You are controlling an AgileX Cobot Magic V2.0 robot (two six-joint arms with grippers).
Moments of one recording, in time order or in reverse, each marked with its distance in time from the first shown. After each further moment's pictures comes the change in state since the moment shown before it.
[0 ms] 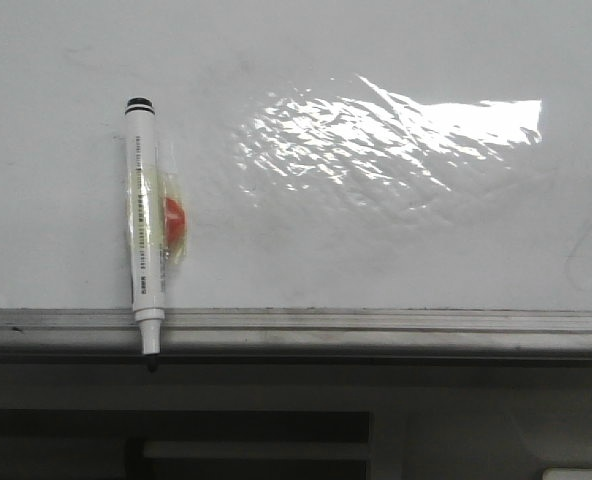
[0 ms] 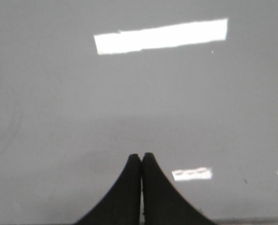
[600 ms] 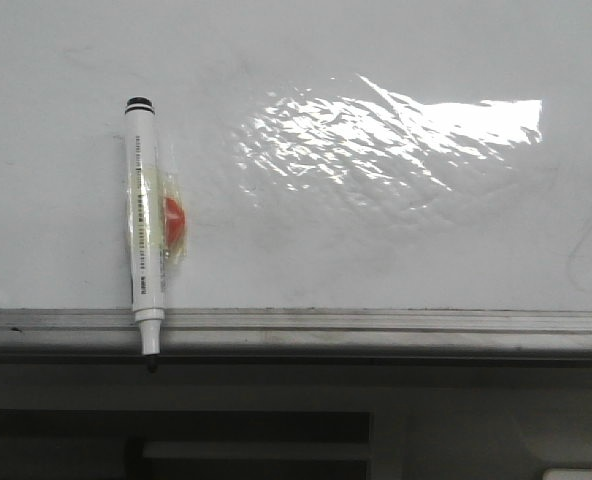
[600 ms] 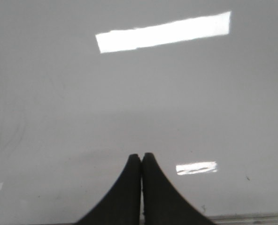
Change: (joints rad) left arm 0.000 0.000 -0.009 -0.002 -0.020 0.000; right arm 0.000 0.014 -0.039 0.027 0.062 0.000
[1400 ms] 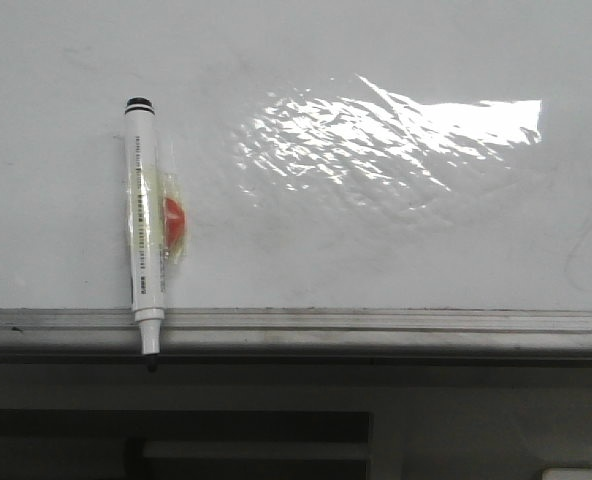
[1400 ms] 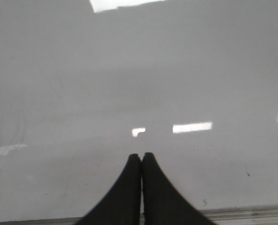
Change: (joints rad) left arm 0.000 0.027 -0.110 -0.100 0.029 0.000; right arm 0.000 0.203 -0.162 0.025 0.130 0.000
